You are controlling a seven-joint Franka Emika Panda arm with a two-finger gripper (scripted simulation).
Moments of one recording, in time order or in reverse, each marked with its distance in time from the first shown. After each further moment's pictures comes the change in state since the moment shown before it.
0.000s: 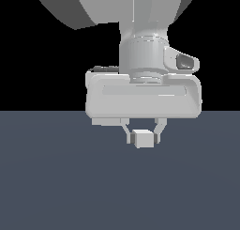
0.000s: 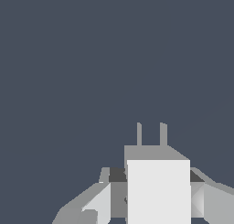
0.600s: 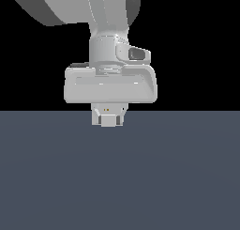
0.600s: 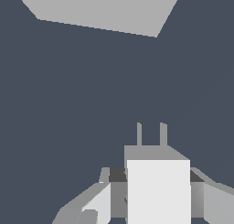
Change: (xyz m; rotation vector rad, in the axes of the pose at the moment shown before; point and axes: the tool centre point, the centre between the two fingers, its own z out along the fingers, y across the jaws) arm 0.050 -0.061 -0.028 -0.005 0.000 0.185
